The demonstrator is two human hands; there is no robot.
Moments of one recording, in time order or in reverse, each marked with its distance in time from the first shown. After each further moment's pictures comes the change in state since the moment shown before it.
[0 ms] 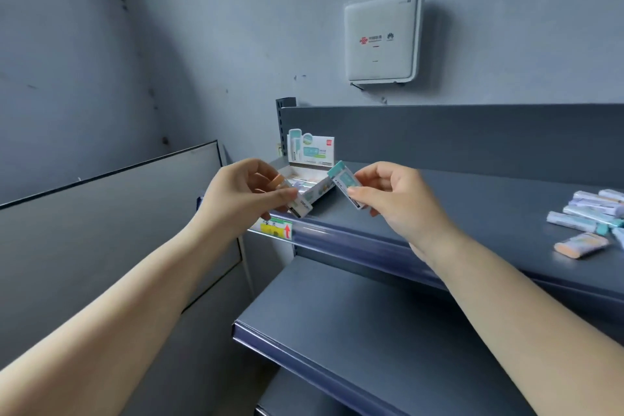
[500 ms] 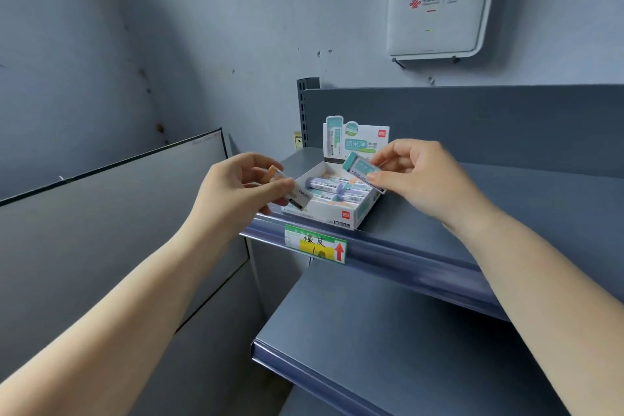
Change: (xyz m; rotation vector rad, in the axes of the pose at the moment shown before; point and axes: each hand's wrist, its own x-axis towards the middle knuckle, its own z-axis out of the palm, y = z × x) left_hand 0.078 -0.081 -0.052 -0.089 0.002 0.000; right_hand 0.092 0.022 0.065 -0.284 0.005 -0.002
